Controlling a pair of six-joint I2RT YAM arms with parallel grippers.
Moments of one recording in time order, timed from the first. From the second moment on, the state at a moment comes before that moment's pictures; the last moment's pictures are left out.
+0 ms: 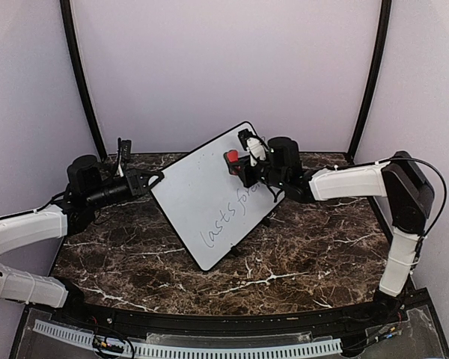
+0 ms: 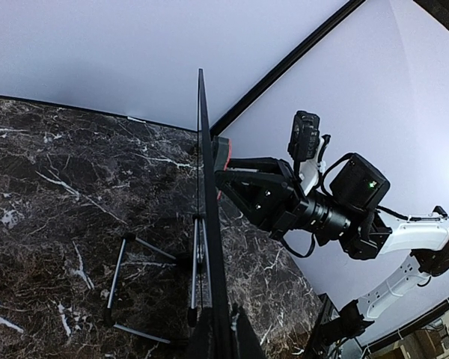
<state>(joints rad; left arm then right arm) -0.41 1.13 0.60 0.41 0.53 -0.72 0.73 1.87 1.24 0.37 -0.05 0.02</state>
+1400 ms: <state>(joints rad) -0.41 1.13 0.60 0.41 0.53 -0.73 0.70 1.84 1.10 0.47 -0.01 0.01</state>
